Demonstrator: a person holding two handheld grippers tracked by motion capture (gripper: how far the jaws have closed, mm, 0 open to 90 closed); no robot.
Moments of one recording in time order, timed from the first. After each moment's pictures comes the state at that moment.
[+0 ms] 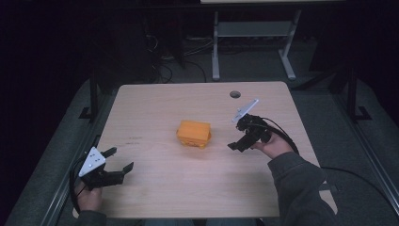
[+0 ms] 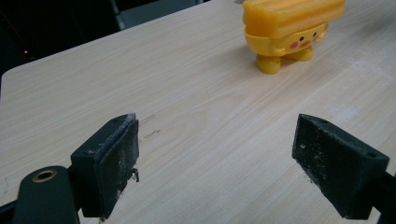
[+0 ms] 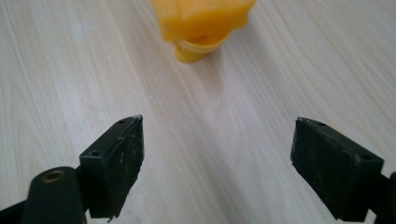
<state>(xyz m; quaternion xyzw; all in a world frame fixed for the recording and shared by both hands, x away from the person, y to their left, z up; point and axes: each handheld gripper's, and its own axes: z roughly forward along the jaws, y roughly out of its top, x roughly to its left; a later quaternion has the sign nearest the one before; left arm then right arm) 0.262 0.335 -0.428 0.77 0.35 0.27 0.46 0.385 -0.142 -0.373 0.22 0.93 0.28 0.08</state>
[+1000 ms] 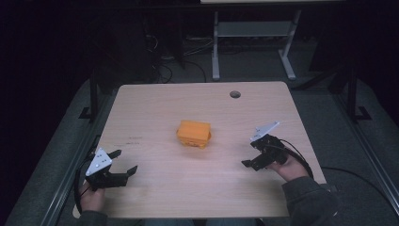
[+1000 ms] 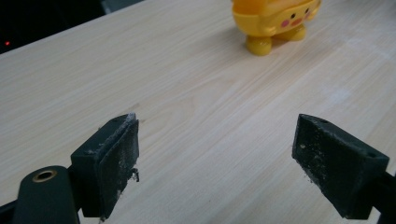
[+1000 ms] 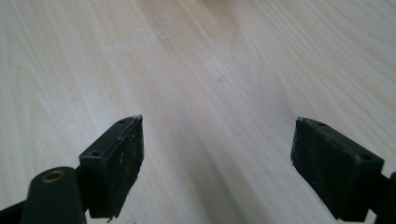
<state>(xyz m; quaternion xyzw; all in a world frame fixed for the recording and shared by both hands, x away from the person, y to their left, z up) 0.264 0.325 -0.436 0.80 0.34 0.26 0.42 0.339 -0.190 -0.416 0.27 0.91 0.30 0.07</state>
